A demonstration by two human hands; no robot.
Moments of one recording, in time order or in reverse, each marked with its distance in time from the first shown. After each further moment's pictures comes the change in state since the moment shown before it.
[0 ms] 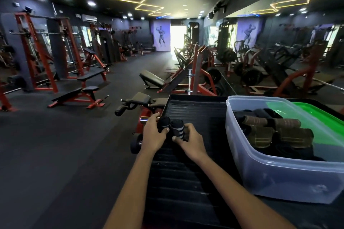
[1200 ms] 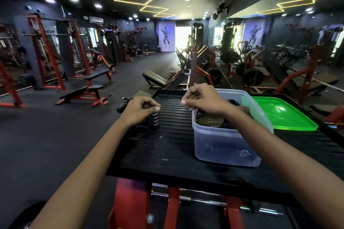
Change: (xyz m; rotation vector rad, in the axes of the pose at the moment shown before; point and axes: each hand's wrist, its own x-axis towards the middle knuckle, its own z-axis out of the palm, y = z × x) left_hand -0.060 0.116 -0.031 0.021 -0.229 0.181; right_hand -0.041 -0.091 -0.197 -0.233 -0.299 -0.321
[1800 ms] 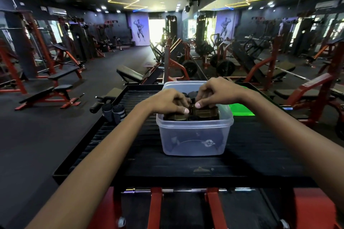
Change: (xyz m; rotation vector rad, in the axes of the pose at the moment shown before) left_hand 0.050 0.104 0.117 0.294 -0.553 0.224; right_hand -0.057 0.045 -0.099 -0.385 -0.155 0.179
